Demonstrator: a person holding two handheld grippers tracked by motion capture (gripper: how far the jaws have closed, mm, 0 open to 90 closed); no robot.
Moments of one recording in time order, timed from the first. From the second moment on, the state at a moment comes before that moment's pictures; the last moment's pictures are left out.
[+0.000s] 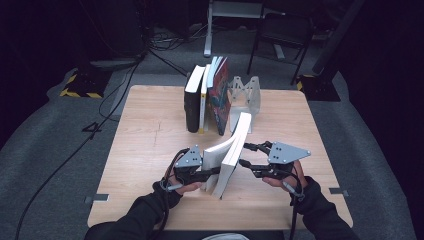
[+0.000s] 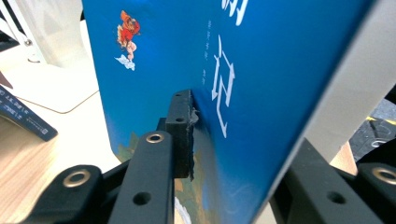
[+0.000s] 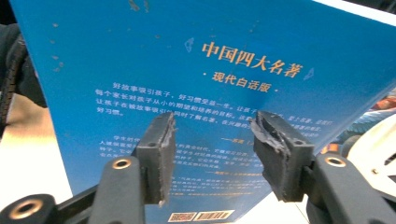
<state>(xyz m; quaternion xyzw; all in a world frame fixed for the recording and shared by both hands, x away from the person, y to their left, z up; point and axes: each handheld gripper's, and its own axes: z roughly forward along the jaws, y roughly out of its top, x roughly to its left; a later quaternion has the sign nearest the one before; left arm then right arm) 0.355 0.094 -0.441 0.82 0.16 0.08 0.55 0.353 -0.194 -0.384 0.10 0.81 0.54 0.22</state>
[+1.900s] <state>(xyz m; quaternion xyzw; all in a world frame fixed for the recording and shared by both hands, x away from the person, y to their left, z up) 0.317 0.091 -0.458 0.83 0.24 0.18 0.47 0.368 -0.183 -0.425 0.18 0.81 0.51 0.23</state>
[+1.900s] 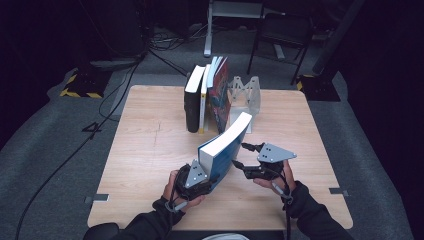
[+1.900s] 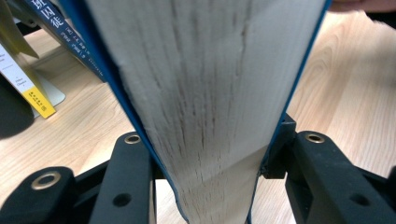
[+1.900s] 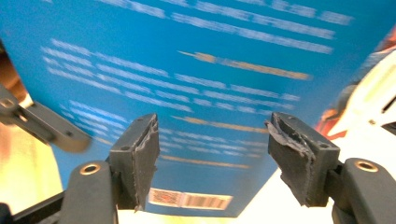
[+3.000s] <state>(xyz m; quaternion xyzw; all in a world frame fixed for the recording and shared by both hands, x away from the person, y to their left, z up) 0.337 0.165 -0.451 0.85 0.17 0.09 0.48 0.380 -0.189 -0.433 0.07 0.85 0.51 0.10</state>
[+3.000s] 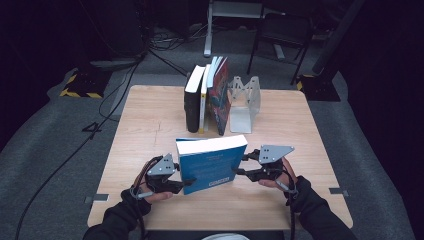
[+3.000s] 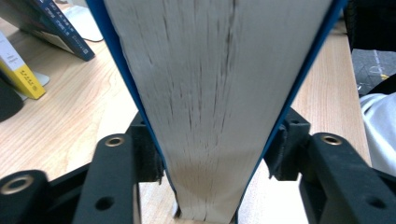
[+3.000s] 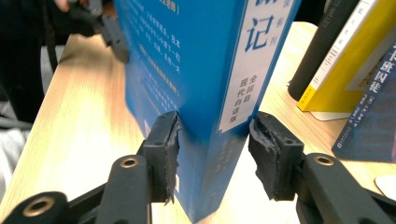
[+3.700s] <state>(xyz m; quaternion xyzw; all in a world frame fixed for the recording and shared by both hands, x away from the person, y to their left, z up) 0.363 0.150 -0.452 0.85 0.16 0.08 0.50 0.353 -0.180 -0.395 0.02 0.84 0.53 0.12</state>
